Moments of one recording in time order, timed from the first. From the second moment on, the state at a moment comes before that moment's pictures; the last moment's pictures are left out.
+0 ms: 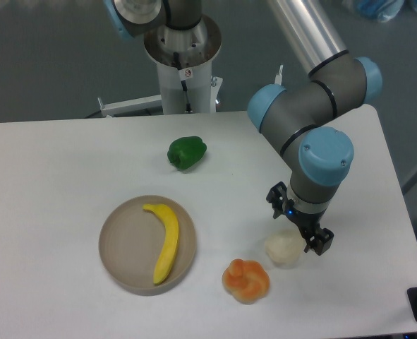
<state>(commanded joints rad) 2.35 -2.12 -1.36 -1.18 1.56 1.46</state>
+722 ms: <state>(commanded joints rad) 2.16 -2.05 -1.38 -1.18 1.52 1.14</state>
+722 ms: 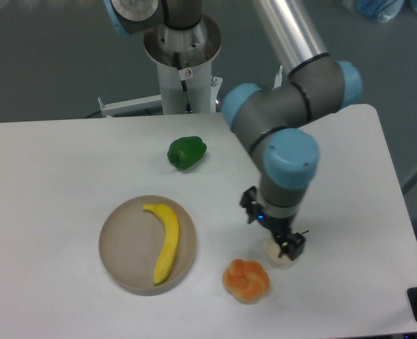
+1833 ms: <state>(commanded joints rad) 2.00 -2.12 -1.56 -1.01 1.47 0.48</state>
